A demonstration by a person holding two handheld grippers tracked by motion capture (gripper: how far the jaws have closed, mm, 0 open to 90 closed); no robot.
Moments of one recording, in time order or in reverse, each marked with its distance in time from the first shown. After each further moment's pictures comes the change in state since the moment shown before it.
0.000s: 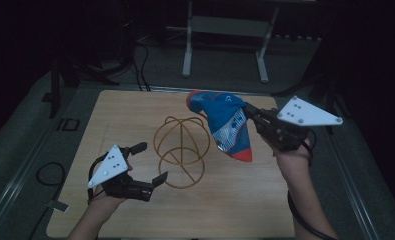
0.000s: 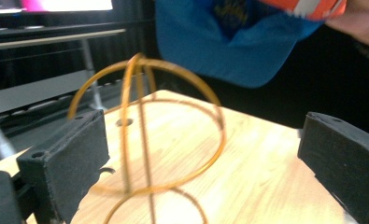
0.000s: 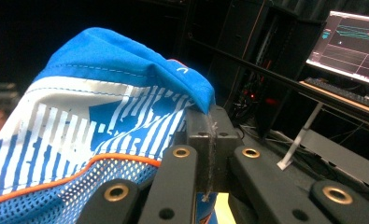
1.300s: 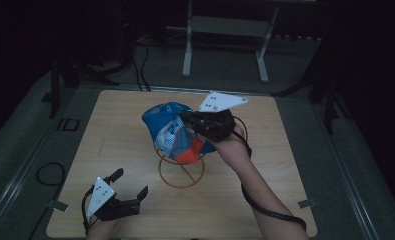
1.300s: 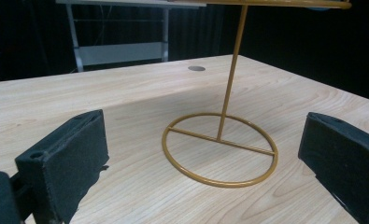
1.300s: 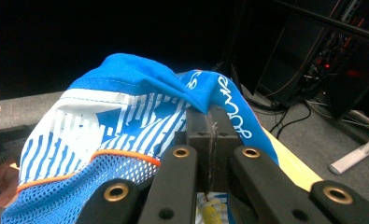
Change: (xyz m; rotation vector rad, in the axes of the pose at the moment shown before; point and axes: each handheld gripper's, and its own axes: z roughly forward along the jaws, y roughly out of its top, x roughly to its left) left arm 0.003 -0.113 -0.020 0.027 0.276 -0.122; right arm 0.055 -0.007 0.122 0.169 0.240 0.021
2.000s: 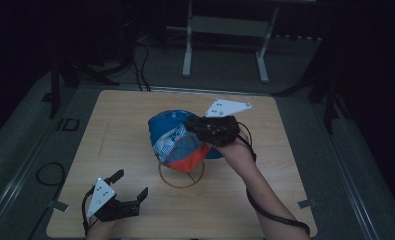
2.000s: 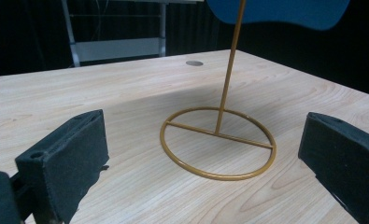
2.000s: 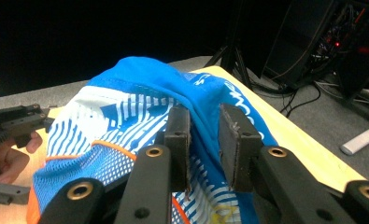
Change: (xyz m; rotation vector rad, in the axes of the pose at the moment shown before) left arm 0.001 -0.004 0.000 0.016 -0.012 -0.001; right arm -0.011 -0.030 -0.002 0.043 0.010 0.058
